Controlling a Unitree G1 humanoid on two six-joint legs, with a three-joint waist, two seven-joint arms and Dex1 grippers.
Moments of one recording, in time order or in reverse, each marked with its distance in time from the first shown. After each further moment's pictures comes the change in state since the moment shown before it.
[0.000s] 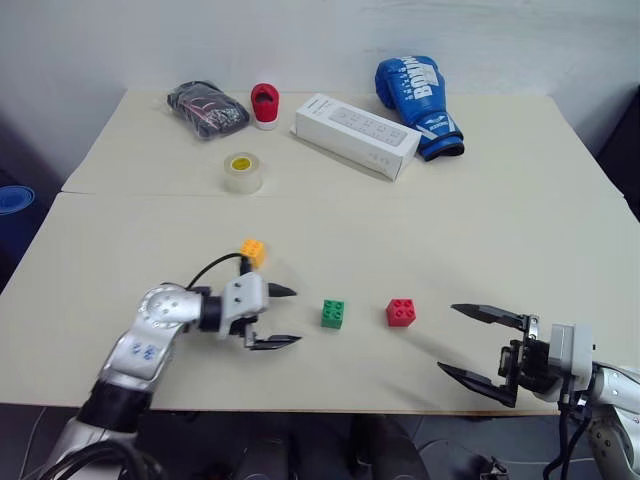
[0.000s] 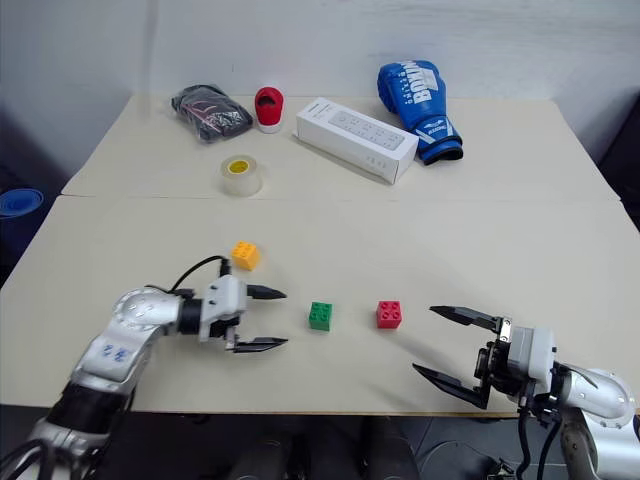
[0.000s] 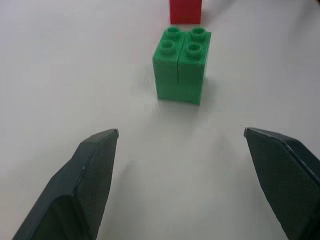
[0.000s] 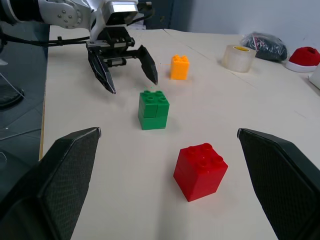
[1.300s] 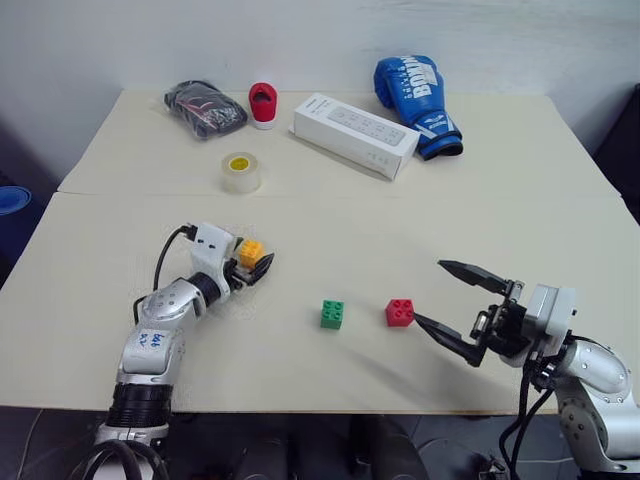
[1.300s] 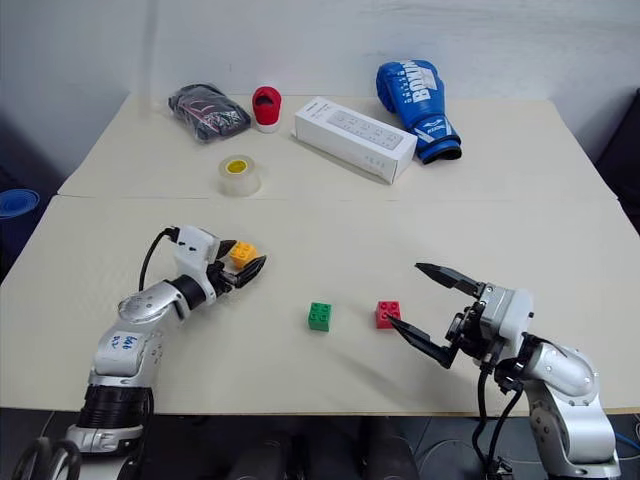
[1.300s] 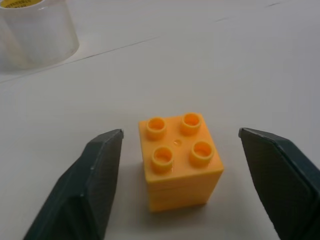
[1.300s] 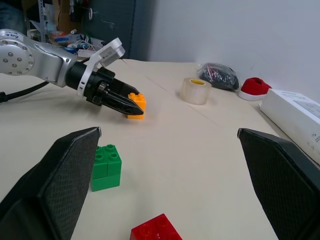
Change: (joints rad) left arm -0.109 -0.244 0.107 0.084 0.013 0.281 0.678; right arm -0.096 0.068 0.076 -0.165 -0.036 0.116 -0.321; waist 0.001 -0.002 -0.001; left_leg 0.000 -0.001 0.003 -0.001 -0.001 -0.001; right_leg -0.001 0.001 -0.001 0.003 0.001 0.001
